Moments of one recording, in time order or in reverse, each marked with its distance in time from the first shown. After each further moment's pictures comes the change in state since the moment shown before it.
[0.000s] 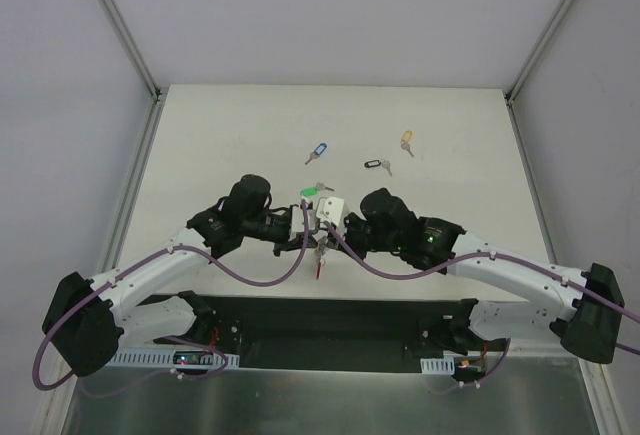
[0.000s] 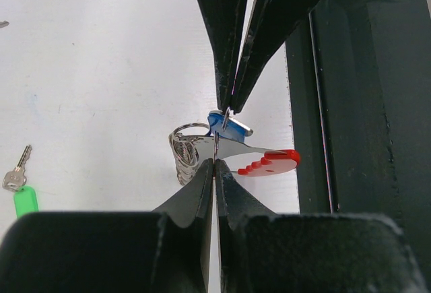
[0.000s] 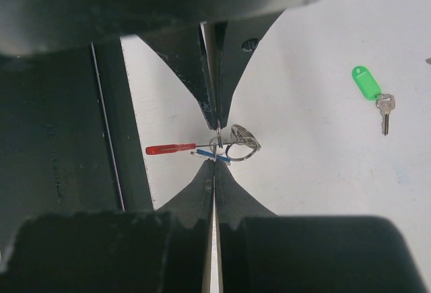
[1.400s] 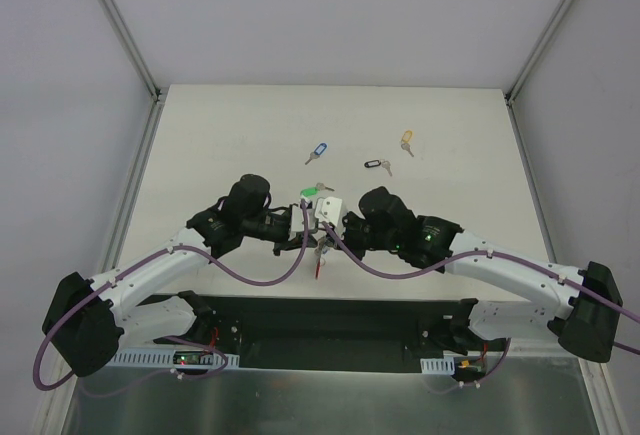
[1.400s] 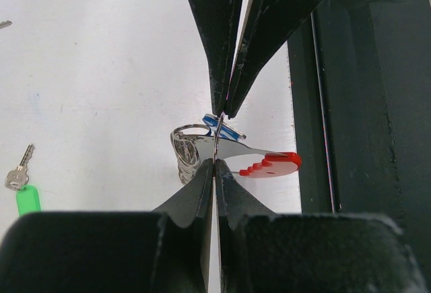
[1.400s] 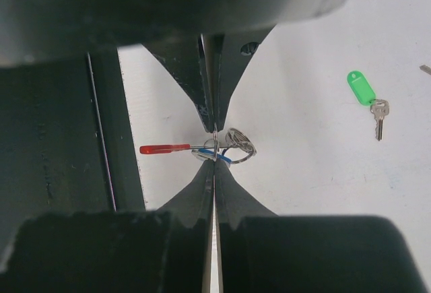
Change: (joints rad) left arm 0.000 0.000 -0.001 0.005 0.001 -0.001; right arm -0.007 0.022 0.004 0.009 -0.006 -0.035
